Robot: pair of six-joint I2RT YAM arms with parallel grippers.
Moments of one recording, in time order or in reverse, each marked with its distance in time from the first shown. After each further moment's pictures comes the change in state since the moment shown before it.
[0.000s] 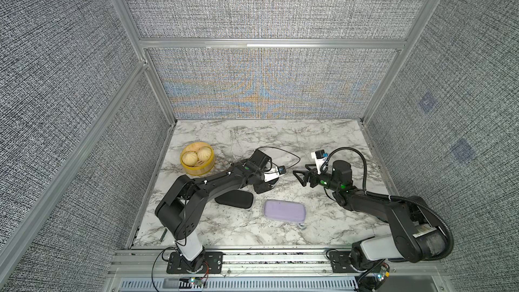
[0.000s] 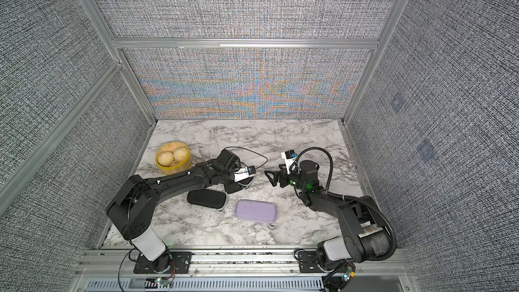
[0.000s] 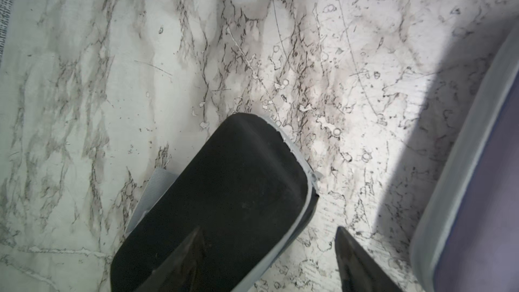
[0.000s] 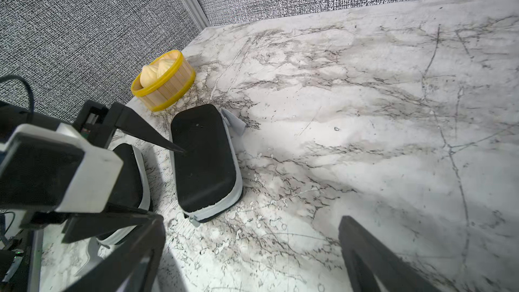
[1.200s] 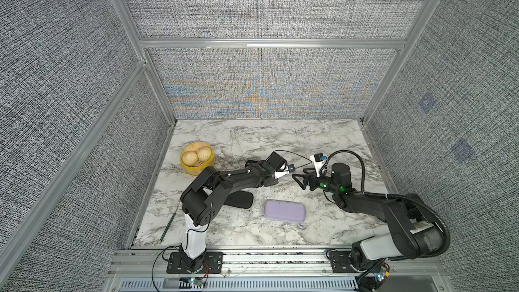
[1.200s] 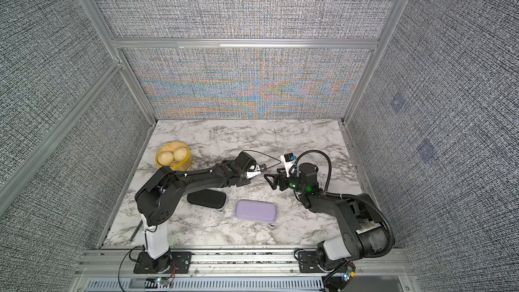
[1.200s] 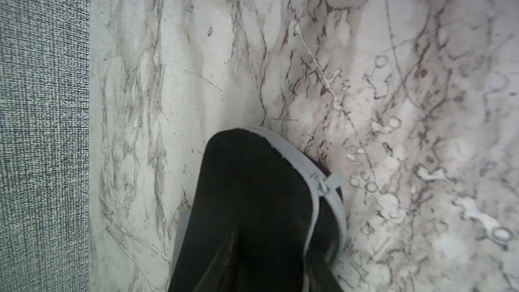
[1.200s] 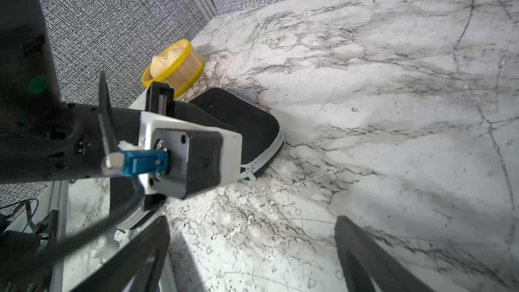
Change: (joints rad) left arm -0.092 0.229 0.134 0.115 -0.372 -0.004; right arm 0.005 0.024 -0.042 0.040 -0.047 0.032
